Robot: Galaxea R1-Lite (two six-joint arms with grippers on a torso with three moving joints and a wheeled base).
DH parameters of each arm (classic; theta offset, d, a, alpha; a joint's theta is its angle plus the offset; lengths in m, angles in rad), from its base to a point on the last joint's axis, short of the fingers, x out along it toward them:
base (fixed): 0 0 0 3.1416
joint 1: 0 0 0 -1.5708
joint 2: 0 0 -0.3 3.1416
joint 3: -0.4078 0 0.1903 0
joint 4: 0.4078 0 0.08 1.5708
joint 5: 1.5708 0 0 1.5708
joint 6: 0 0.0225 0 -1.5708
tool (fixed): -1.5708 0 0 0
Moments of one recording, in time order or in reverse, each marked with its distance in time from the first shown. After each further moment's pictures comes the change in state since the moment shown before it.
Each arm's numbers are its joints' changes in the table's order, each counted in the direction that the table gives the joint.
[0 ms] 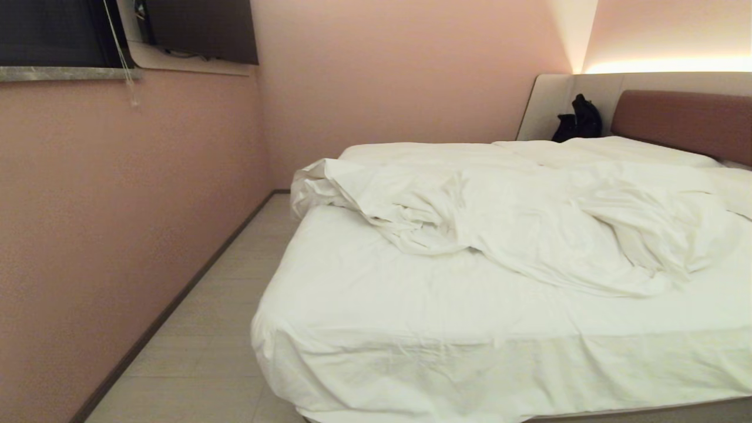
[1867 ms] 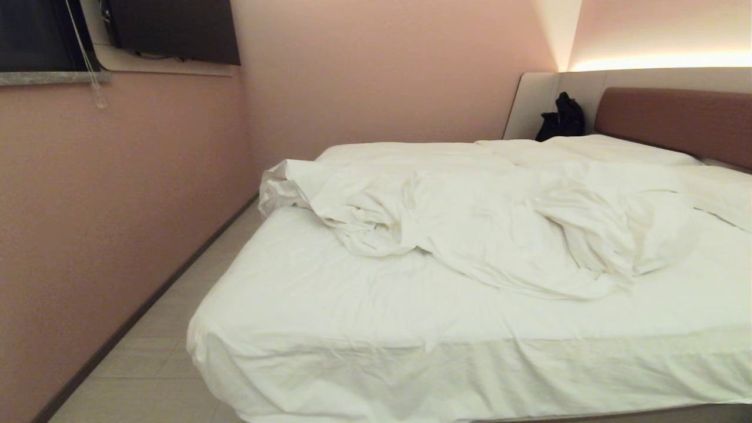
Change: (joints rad) left arm 0.000 0.000 0.002 -0.002 0.000 -0.003; right arm 0.000 0.000 0.000 0.000 -0.001 0.000
